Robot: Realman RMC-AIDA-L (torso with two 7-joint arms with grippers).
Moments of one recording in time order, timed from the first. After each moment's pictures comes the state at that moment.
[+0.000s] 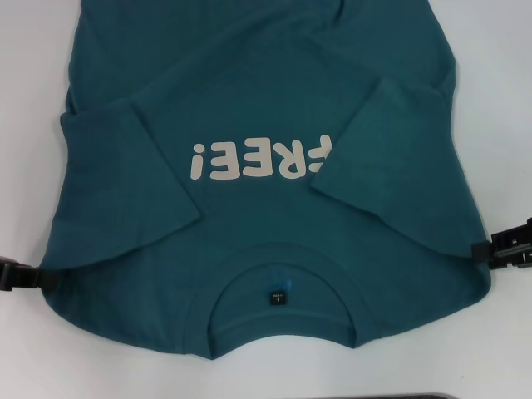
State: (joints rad) left arm -0.45 -2.00 -2.57 -0.89 -0.54 1.80 -2.07; right arm 0.45 1.93 2.54 0.67 -2.49 1.73 -0.73
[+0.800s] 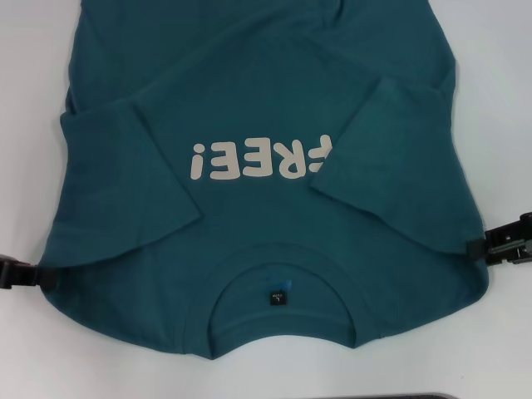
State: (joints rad) left arm -0.46 -2.00 -2.57 -0.89 -0.54 1.79 -2.06; right arm 0.48 1.93 2.53 0.68 -2.51 1.73 -0.73
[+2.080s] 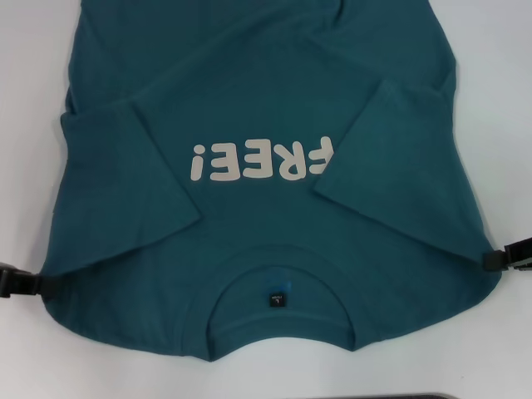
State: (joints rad) left arm -0.45 -2.00 -2.57 -0.90 -0.54 1.83 -2.07; right arm 0.41 1.96 2.63 0.71 -2.51 1.77 -0.87
